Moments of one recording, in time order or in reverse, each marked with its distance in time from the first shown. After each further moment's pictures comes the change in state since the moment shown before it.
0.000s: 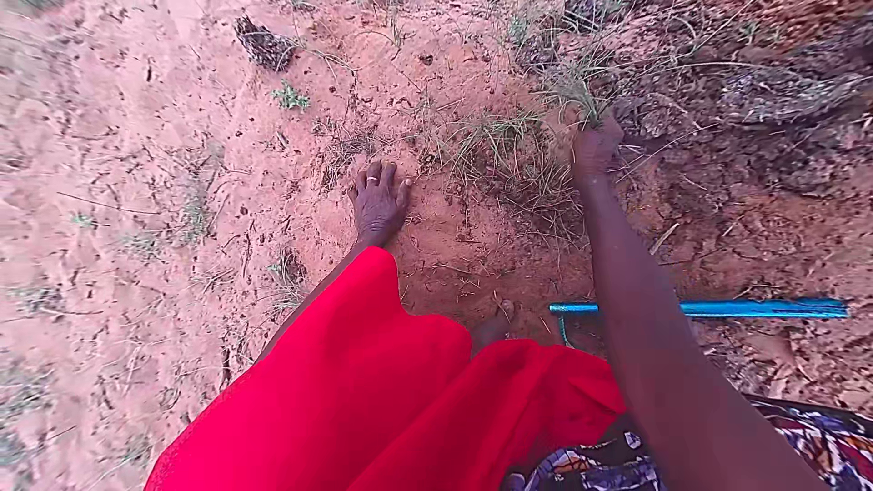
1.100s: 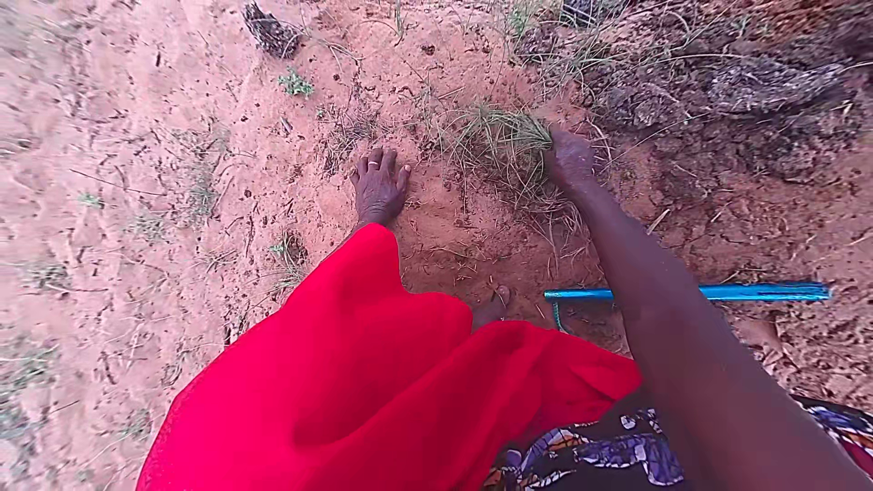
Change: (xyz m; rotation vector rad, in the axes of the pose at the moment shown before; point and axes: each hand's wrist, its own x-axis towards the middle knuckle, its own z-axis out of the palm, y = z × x) left_hand 0.003 0.003 -0.001 0.004 -0.010 -0.011; right_hand -0.033 -0.006 -0.011 -0.579 -0.441 -0.205
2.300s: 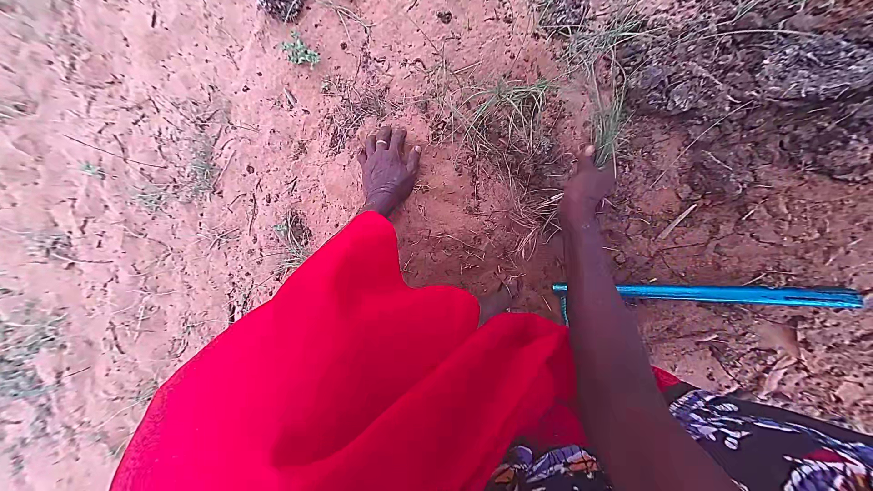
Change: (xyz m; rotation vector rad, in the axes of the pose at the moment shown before) left_hand -0.001 0.004 -0.002 0.008 -0.015 -0.009; right_hand -0.060 -0.010 0.047 1.046 0.457 0.442
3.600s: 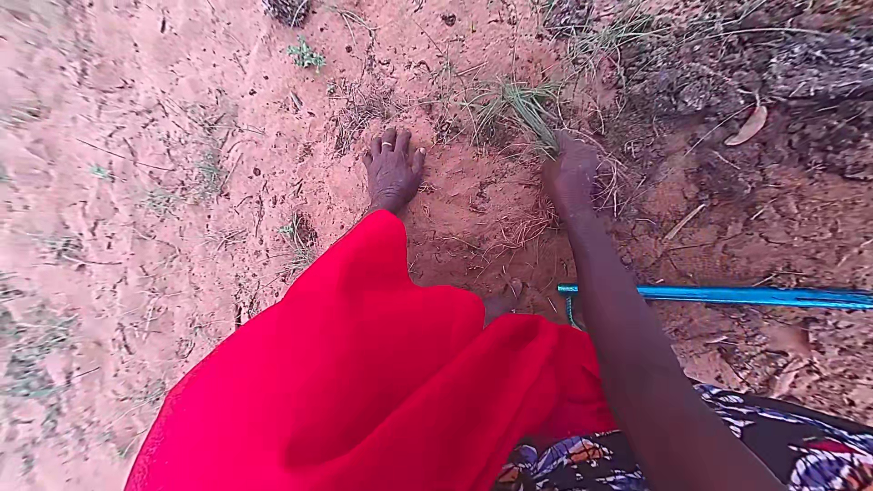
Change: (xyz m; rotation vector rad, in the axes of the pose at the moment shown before) left_hand -0.002 0.003 -0.003 0.010 -0.005 -0.001; right_hand -0.026 -0.057 0.006 -0.850 -0.398 -0.344
